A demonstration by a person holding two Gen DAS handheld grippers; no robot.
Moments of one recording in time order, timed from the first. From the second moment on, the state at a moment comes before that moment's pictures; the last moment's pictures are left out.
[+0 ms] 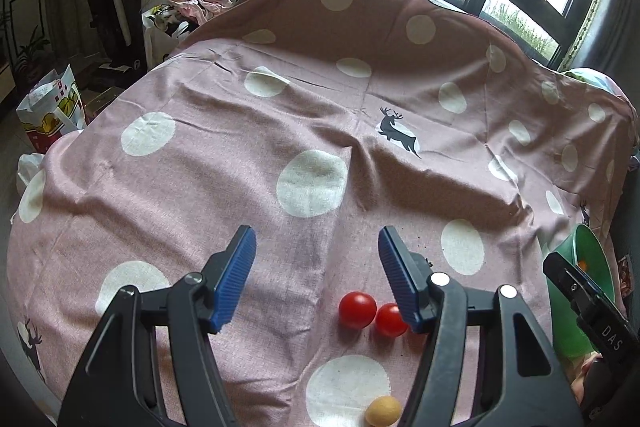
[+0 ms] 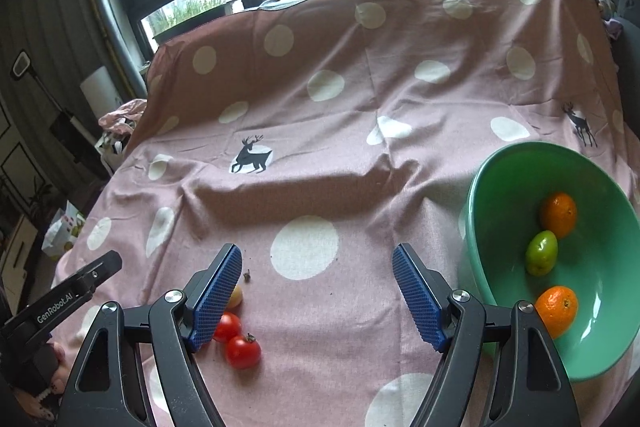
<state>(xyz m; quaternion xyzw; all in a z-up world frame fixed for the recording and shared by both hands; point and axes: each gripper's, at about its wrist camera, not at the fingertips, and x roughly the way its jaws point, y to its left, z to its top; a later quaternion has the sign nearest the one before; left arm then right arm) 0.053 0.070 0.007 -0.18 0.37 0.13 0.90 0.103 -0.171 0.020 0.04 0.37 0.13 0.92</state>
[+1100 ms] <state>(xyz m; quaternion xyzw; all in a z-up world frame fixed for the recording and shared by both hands) 0.070 0.057 -0.021 -0.23 0.47 0.01 0.85 0.107 -0.130 -0.035 0.06 0.55 0.25 0.79</state>
